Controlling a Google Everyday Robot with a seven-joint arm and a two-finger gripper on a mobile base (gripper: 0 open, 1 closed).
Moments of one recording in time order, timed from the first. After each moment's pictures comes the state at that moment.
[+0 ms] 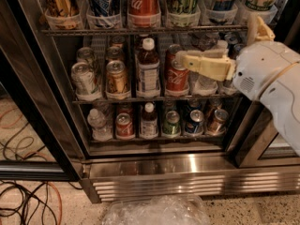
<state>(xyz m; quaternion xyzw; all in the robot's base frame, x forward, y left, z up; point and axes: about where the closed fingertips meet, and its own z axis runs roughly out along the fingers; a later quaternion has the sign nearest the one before) 0.516 -0.136 1.037 -0.23 0.62 0.12 0.74</state>
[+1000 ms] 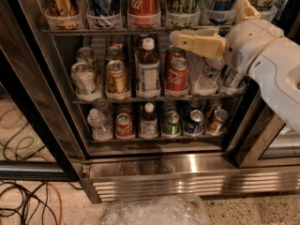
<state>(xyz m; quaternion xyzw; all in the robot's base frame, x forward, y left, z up) 0.565 -0.128 1.052 -0.24 0.61 0.14 0.74</state>
